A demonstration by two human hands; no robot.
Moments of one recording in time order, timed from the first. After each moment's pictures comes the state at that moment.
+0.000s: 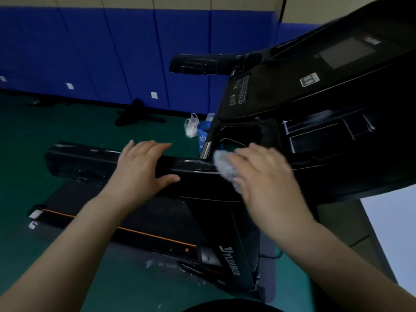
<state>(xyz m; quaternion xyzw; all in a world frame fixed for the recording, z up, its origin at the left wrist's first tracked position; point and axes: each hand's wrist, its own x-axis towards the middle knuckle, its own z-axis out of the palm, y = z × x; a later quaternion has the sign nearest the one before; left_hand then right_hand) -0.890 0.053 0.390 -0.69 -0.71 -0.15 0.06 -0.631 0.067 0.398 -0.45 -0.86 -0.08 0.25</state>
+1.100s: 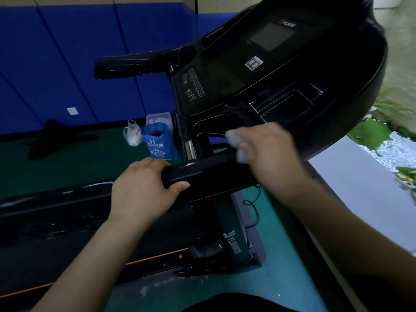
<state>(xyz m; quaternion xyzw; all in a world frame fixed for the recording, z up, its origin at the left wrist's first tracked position) -0.914 0.068 0.391 -0.76 -0.63 -0.18 0.03 -0.669 0.066 0.423 -0.61 -0.74 -0.07 0.27</state>
